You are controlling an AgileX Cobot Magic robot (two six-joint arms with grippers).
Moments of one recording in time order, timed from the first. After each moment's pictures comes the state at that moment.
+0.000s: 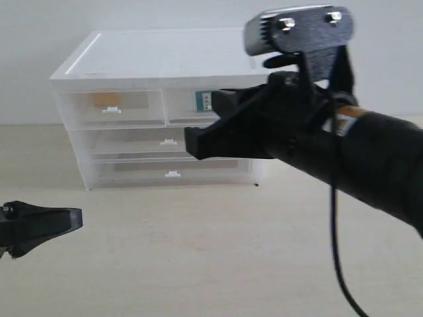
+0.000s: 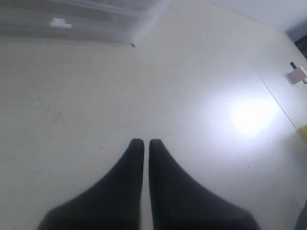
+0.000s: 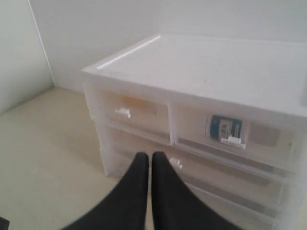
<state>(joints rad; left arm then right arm) 0.12 1.33 -0.35 -1.72 0.94 1.76 0.88 1.29 -0.70 0.55 -0.45 -0.36</state>
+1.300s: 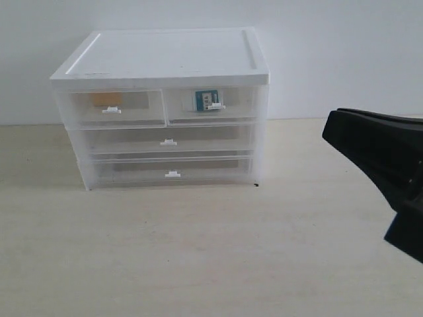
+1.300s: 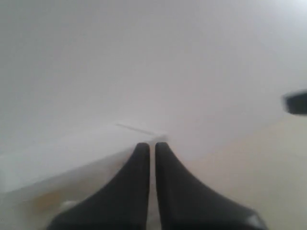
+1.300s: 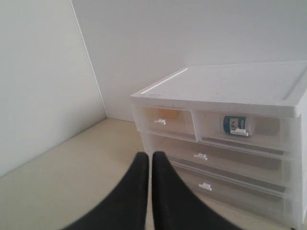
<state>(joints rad) 0.08 0.17 -0.29 -1.66 0.67 1.61 0.94 0.67 -0.36 0.55 -0.32 -0.31</state>
